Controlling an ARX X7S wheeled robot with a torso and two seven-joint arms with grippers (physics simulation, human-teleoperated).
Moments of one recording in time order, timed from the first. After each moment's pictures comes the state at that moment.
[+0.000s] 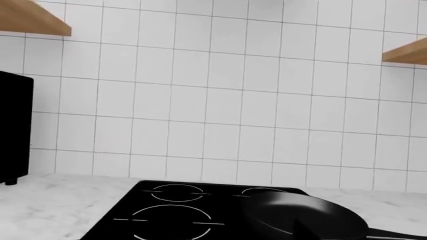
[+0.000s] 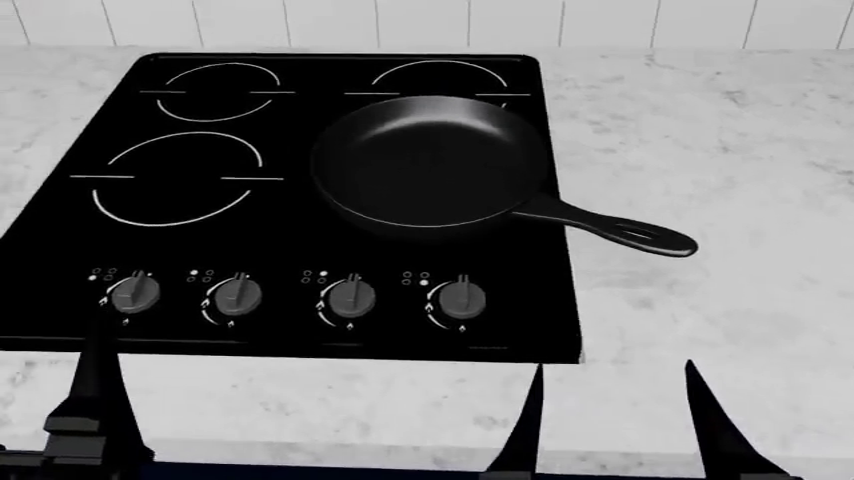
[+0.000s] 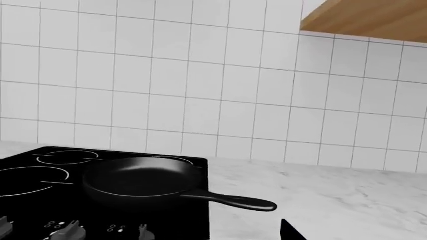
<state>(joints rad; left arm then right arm) -0.04 -0.26 0.07 0.57 -0.31 -0.22 -0.20 -0.03 0.26 -0.12 -0.64 0.13 0.34 0.24</state>
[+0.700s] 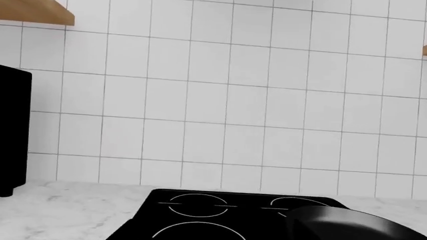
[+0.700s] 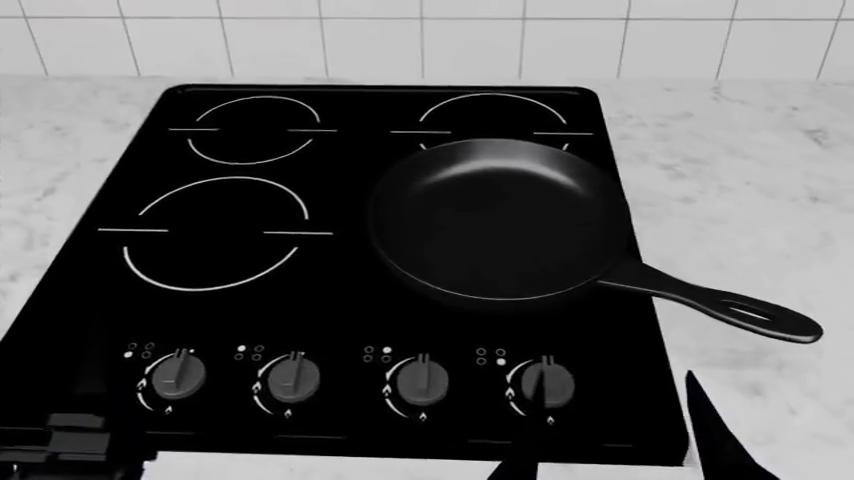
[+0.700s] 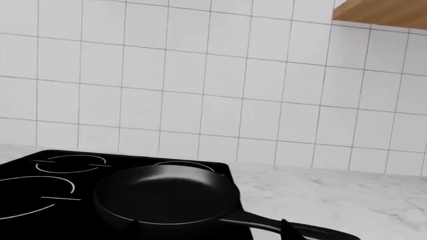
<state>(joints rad) -0.05 -0.28 0.09 0.57 -0.32 -0.23 -0.23 -0.04 0.28 -0.14 -0.63 0.13 0.31 0.27</state>
